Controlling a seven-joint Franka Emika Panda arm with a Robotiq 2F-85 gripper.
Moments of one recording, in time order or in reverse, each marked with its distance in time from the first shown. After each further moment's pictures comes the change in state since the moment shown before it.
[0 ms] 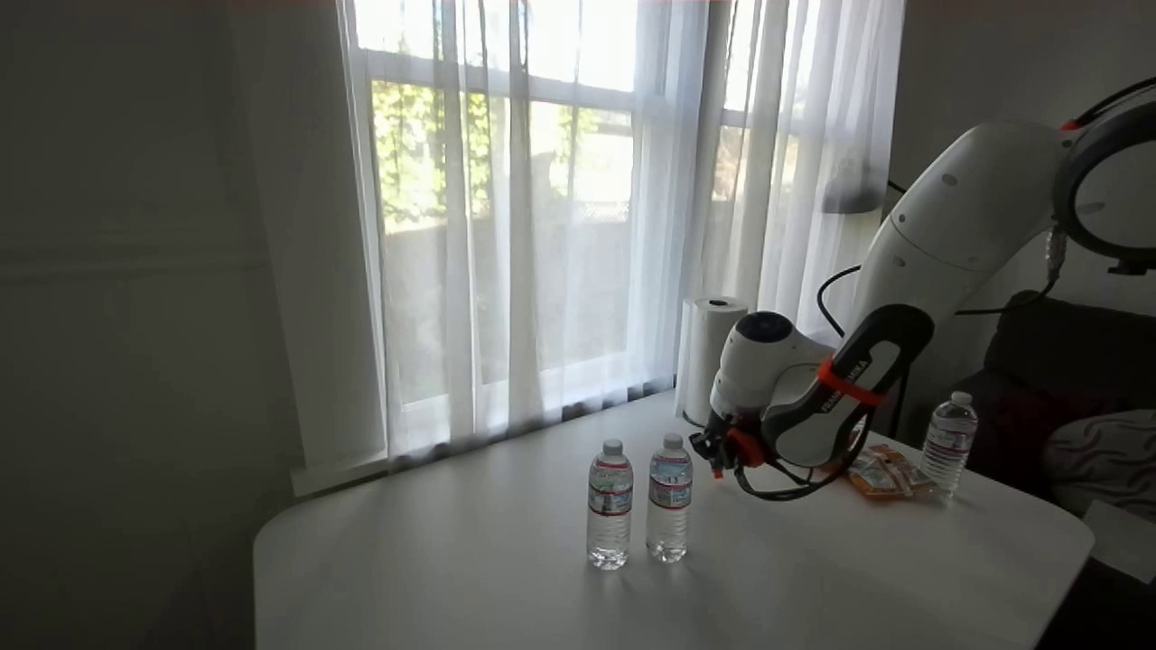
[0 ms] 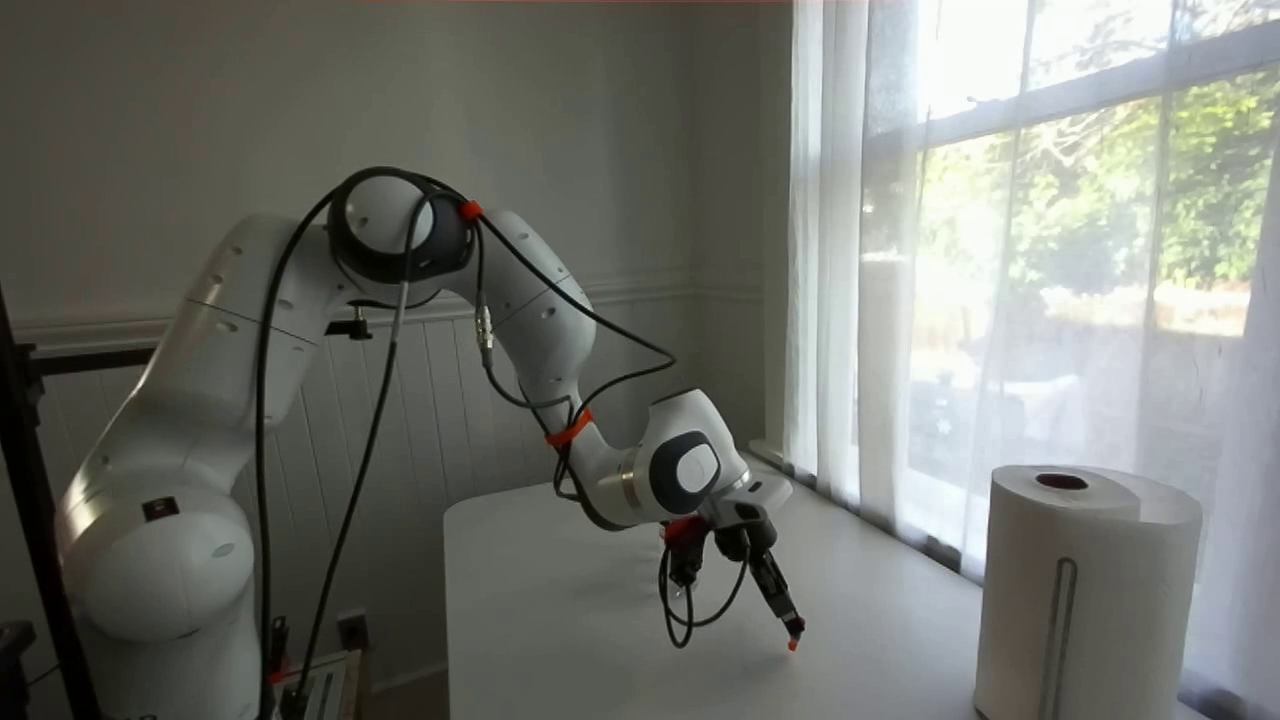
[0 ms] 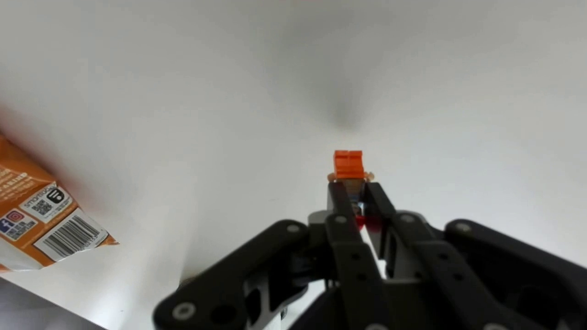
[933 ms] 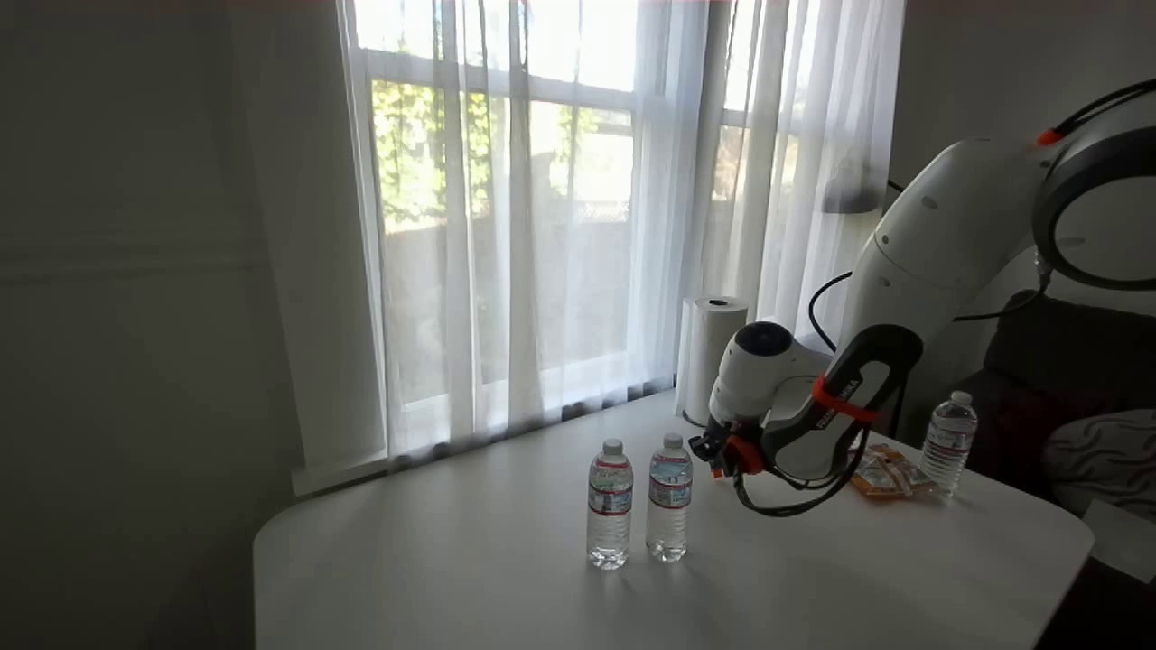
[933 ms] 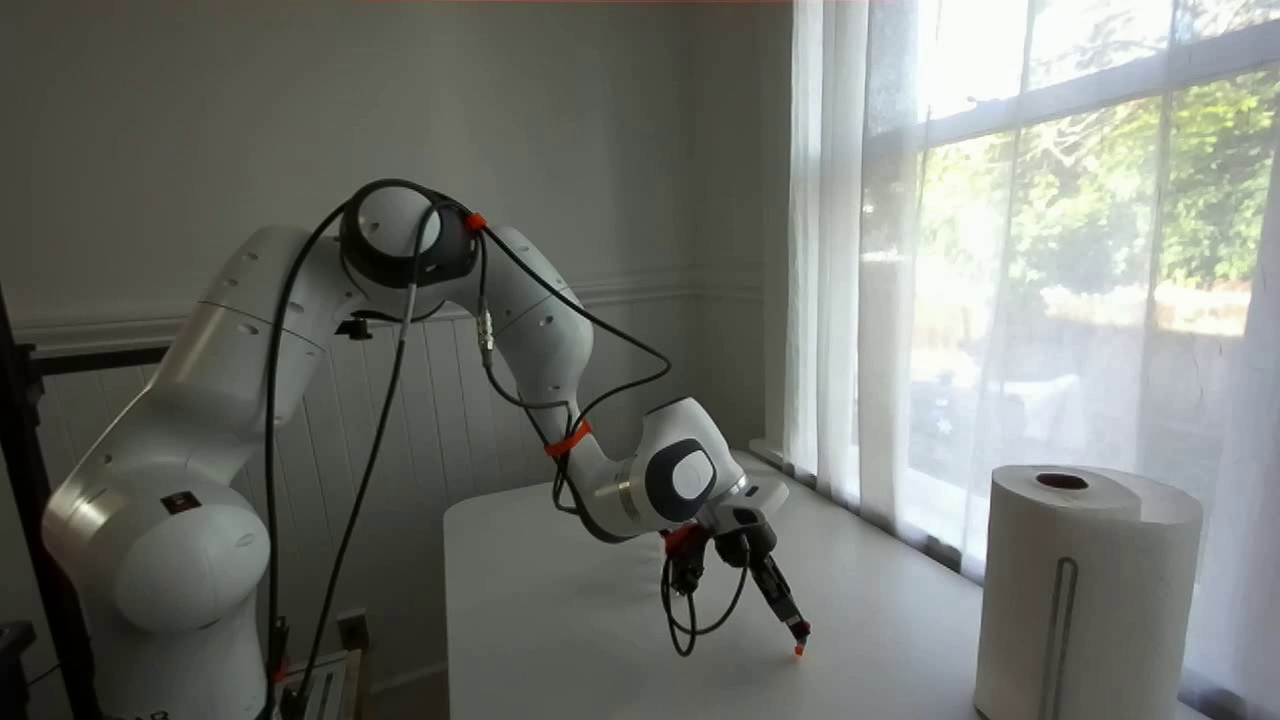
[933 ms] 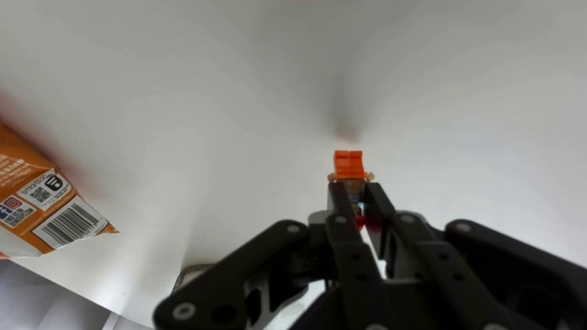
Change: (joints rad) arm 0.120 0.066 -0.120 -0.005 0.037 0.062 -0.001
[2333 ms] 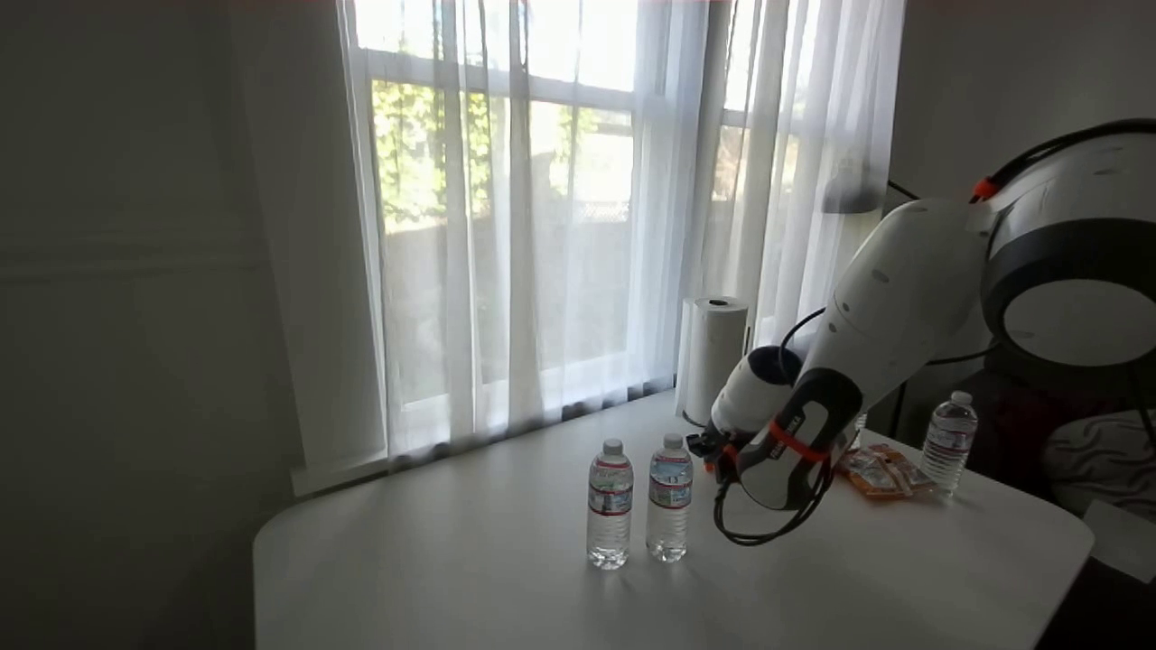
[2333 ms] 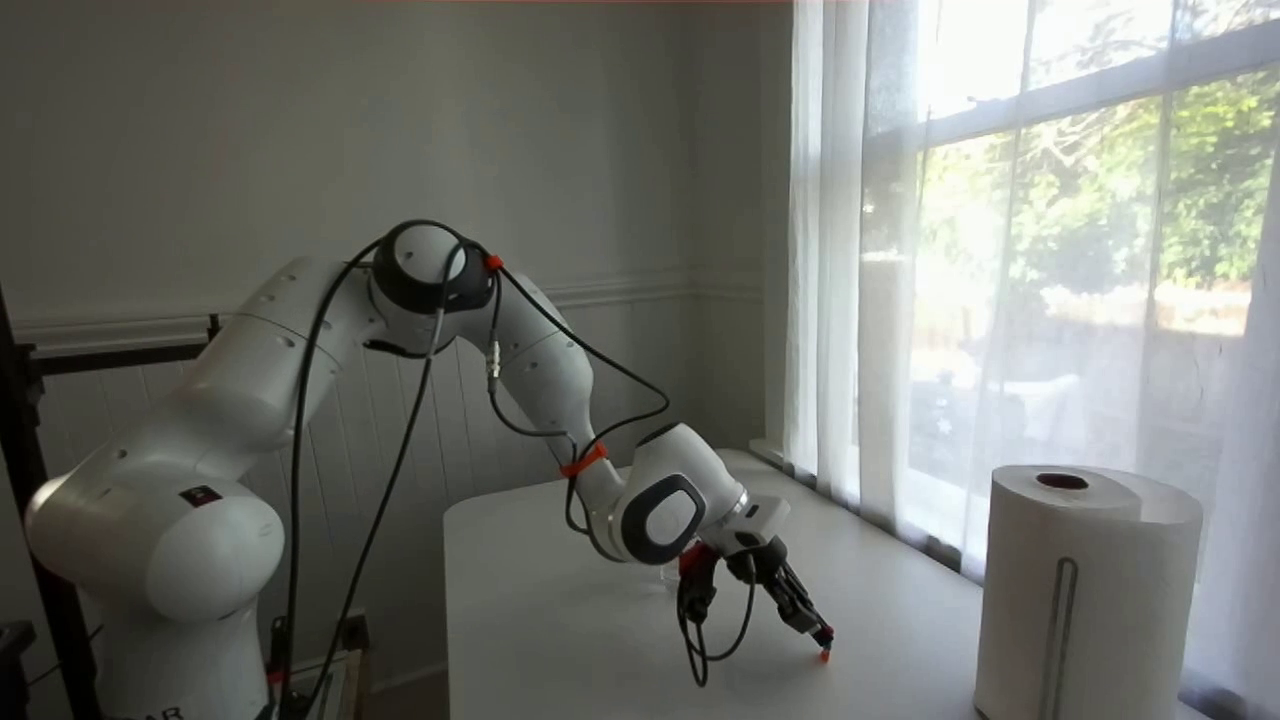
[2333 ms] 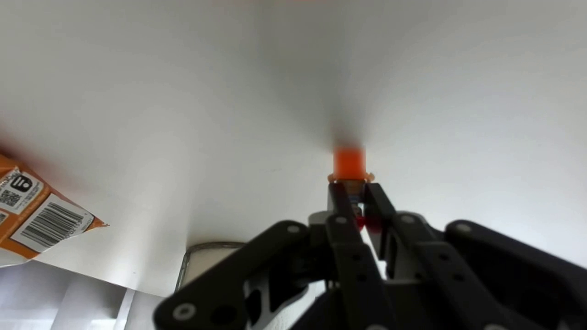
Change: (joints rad) arm 0.132 0.181 -0.097 -0.001 0.507 0.231 -0.259
